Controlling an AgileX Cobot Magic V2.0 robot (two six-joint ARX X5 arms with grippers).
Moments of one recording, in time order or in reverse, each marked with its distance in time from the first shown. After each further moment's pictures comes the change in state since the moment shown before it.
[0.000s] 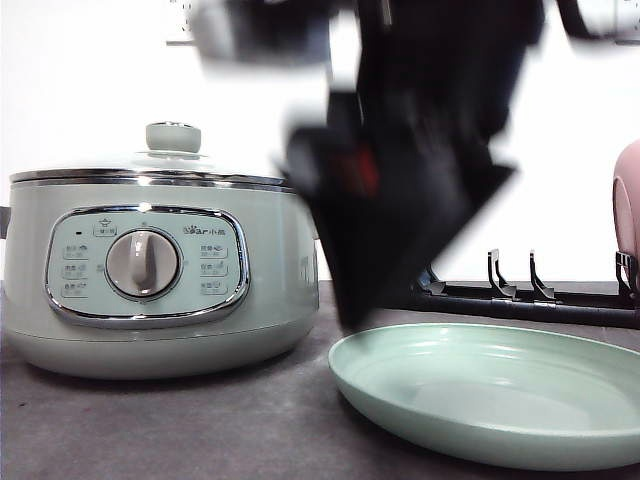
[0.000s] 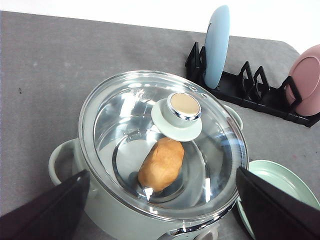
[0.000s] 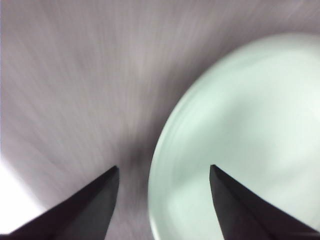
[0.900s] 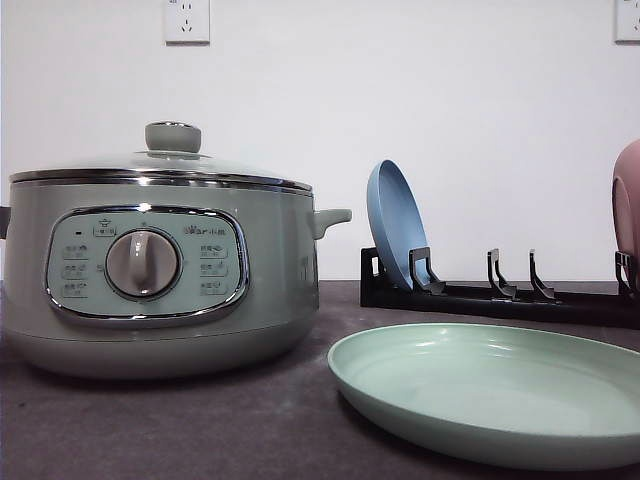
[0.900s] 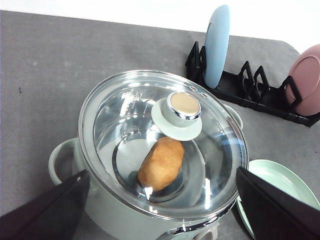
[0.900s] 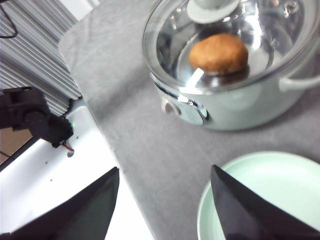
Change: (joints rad) left arm 0.000 0.000 0.000 -0.004 0.000 0.000; right arm -0.610 -0.364 0.187 -0.111 -0.858 -0.119
